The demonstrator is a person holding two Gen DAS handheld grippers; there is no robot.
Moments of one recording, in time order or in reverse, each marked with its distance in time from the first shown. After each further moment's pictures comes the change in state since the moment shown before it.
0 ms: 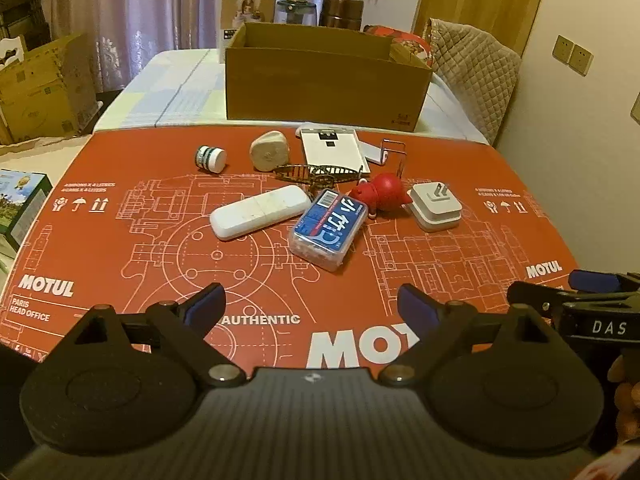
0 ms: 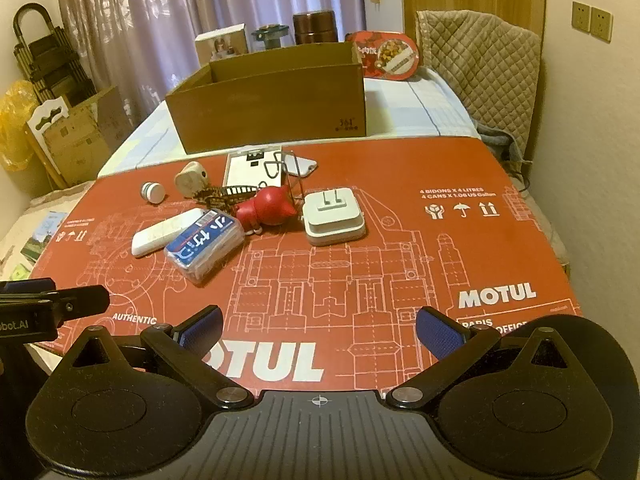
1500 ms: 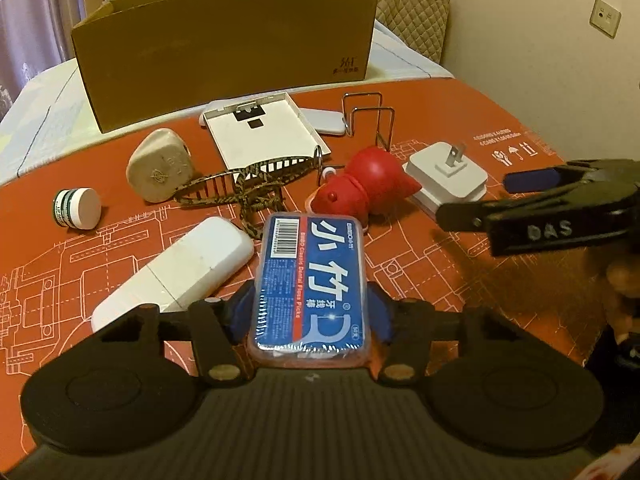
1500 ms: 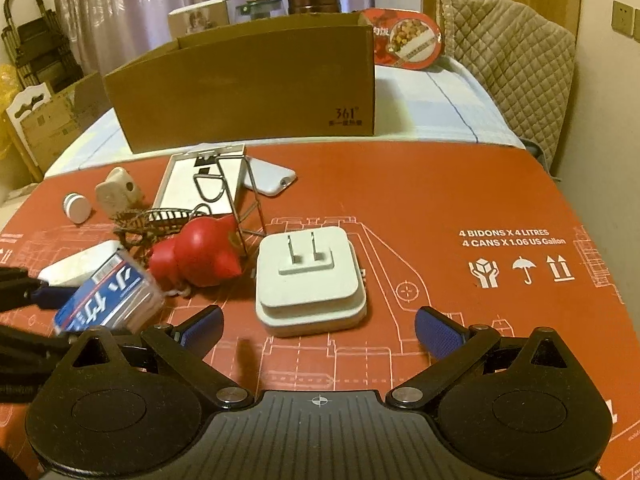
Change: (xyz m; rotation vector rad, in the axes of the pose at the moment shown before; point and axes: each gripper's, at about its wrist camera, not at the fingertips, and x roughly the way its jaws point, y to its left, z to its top) left arm 0.161 -0.009 0.040 0.285 0.073 -0.171; right arm 0.157 -0.030 0.053 -0.059 0.012 -0.015
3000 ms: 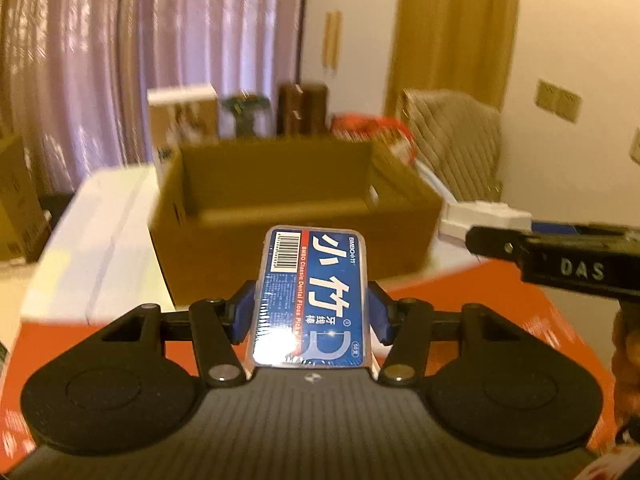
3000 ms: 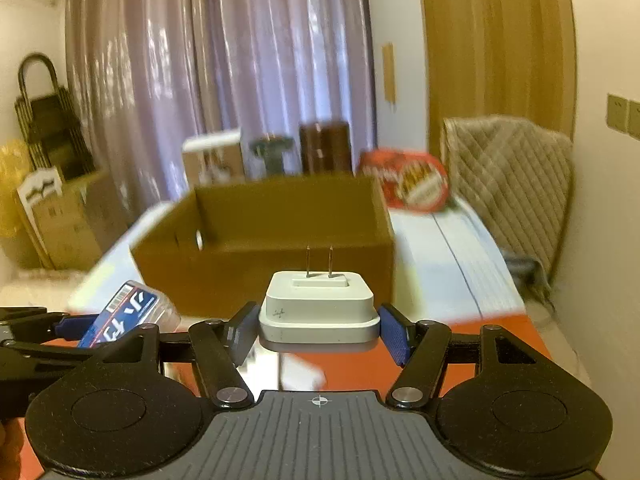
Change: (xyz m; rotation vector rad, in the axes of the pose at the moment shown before) left arm -0.059 0.044 0.135 -0.121 -0.308 0.129; right arm -0.059 0.033 0.139 0.024 -0.319 0.034
